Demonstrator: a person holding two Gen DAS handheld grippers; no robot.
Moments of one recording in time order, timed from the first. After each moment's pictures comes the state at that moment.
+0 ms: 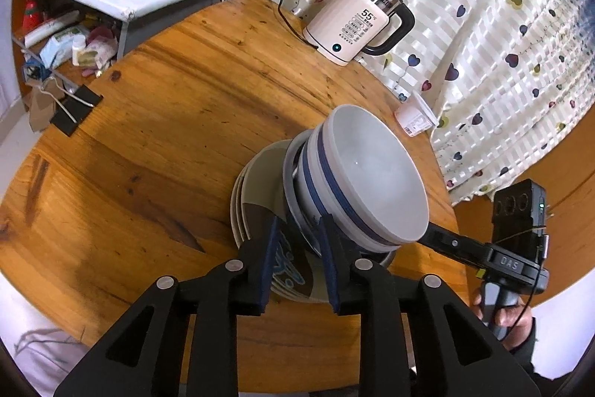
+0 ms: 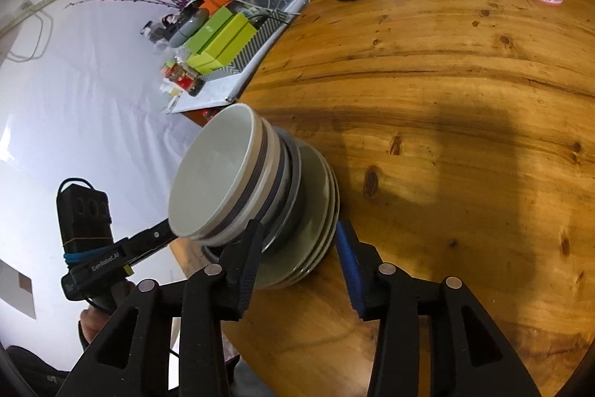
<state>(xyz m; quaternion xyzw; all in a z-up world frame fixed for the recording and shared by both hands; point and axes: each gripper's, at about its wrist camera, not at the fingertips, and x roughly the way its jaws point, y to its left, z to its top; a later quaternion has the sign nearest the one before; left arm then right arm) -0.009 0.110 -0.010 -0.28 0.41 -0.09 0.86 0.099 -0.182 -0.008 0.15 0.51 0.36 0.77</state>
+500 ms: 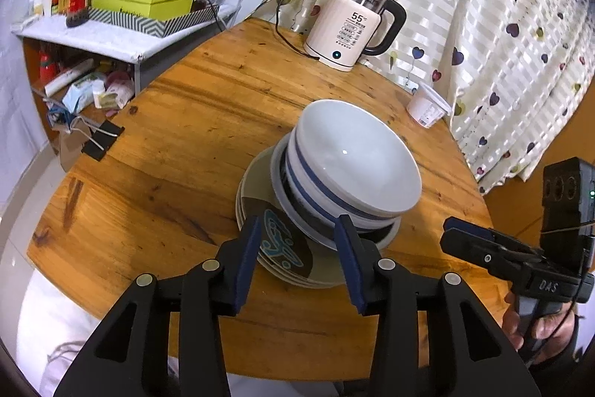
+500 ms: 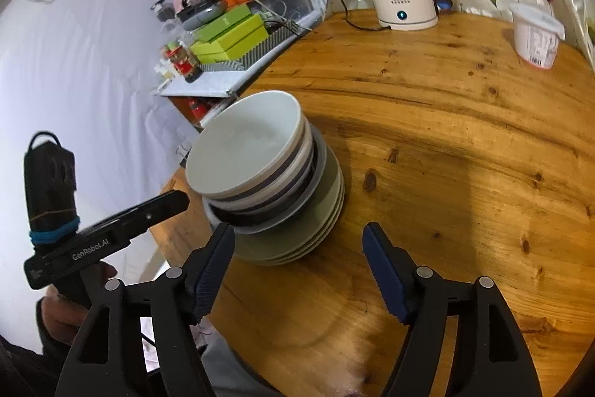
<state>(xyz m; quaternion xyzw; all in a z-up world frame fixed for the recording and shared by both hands) -0.029 0.078 0.011 -0.19 0.39 -0.04 0.90 0.050 -0.164 0.022 0.04 0.46 0.34 0.82</state>
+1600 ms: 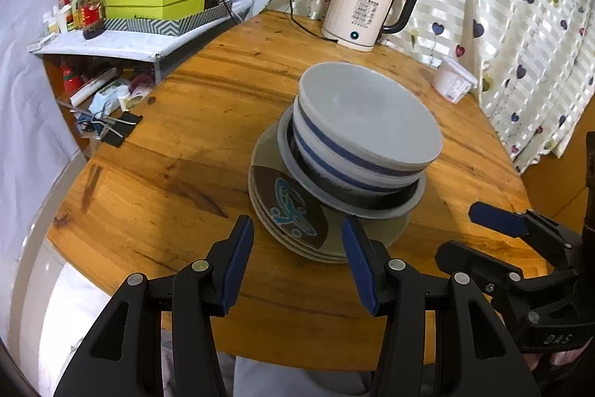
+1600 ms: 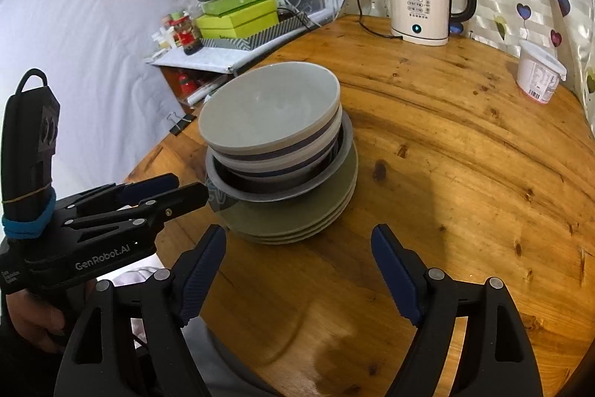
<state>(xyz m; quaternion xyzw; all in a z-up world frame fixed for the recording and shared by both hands) -0.039 0.050 -0.005 -0.13 0.42 0.02 0.90 0.018 -0.133 0.012 -0.05 0.44 0.32 0.84</state>
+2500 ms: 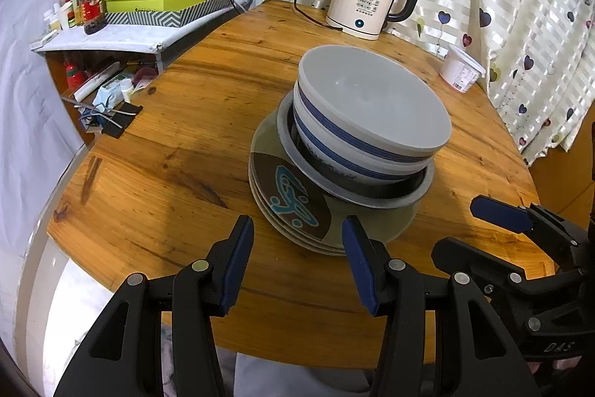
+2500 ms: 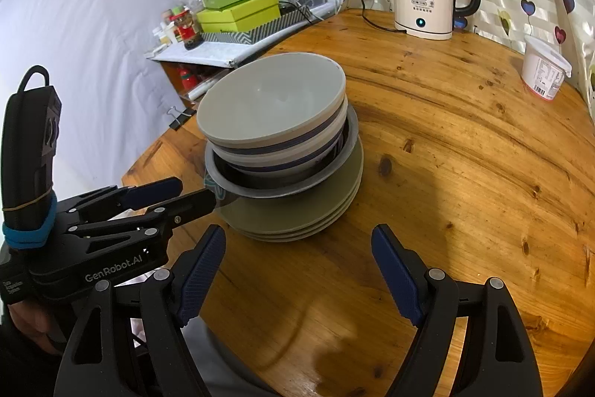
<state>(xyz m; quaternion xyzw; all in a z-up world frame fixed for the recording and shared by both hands) -0.035 0.046 -0.012 -0.13 0.44 0.03 0.89 0.019 -0.129 0.004 -0.05 0.45 0.32 0.83</state>
